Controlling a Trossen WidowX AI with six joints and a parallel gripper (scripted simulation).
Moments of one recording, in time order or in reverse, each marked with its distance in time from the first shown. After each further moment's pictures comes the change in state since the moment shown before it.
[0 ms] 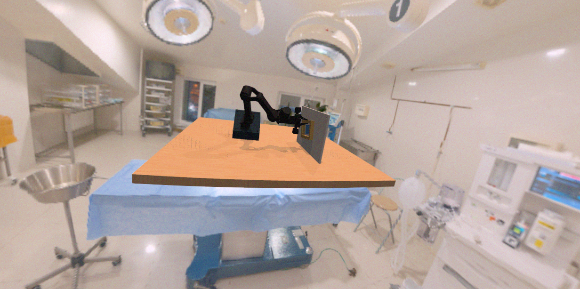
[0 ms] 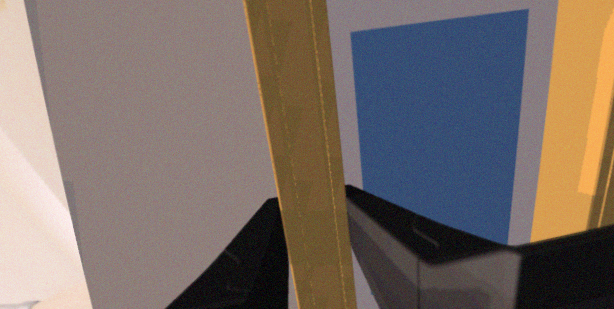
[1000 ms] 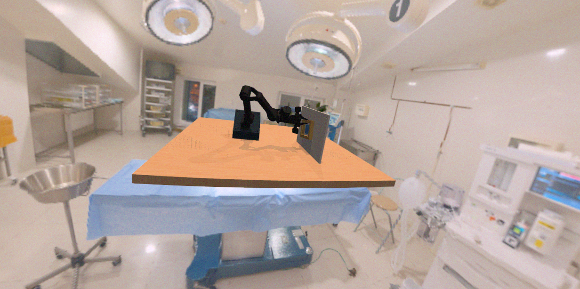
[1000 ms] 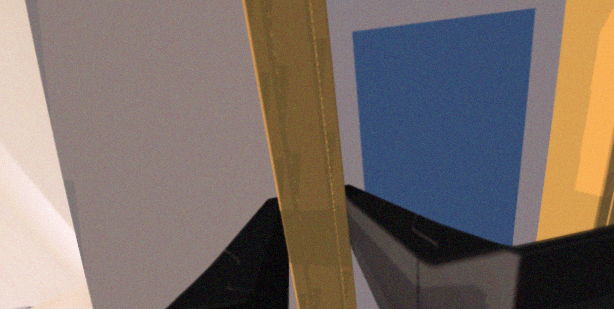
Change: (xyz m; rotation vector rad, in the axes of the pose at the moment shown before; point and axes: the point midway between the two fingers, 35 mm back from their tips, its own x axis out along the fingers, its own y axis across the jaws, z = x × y) arm 0.000 0.003 0.000 0.002 -0.003 -0.017
